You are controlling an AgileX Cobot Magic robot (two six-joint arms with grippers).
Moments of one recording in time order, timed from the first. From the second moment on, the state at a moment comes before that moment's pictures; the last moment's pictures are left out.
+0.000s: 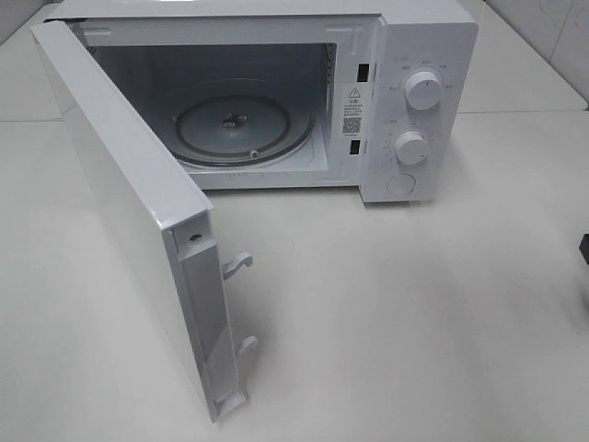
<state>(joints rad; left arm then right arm) -0.05 0.00 -0.52 0.00 1.08 -0.07 -0.12 1.64 -0.82 -0.27 0.72 0.13</state>
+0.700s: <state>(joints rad) -0.05 0.00 -0.52 0.00 1.08 -0.07 -0.16 1.81 -0.82 -0.35 0.57 0.11</state>
